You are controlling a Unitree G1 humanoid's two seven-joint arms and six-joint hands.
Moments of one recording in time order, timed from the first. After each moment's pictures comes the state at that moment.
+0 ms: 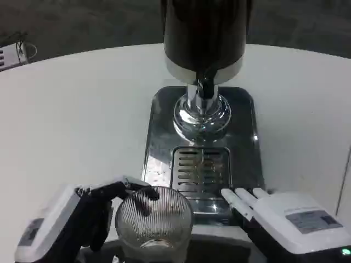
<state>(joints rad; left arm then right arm) 0.16 0.40 0.11 -0.29 0.36 -0.52 -0.04 0.04 -0.12 0.16 -1.00 -1.30 0.09 1.03</state>
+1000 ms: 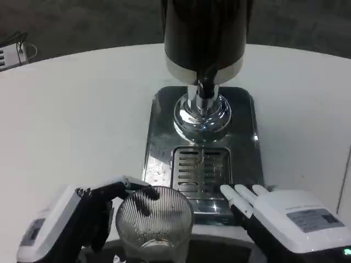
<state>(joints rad) 0.15 0.39 0.10 -0.28 0.36 -0.52 -0.04 0.05 -0.09 0.16 -1.02 -1.31 0.08 1.03</state>
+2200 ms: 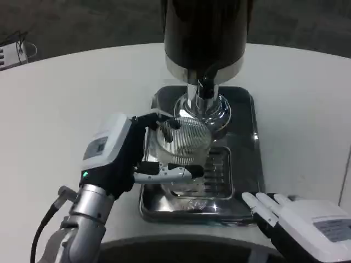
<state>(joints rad) -0.59 0.32 -0.11 0.49 0.62 -0.43 0.27 0.13 -0.09 -0.03 -1.03 -1.15 -0.01 1.02</state>
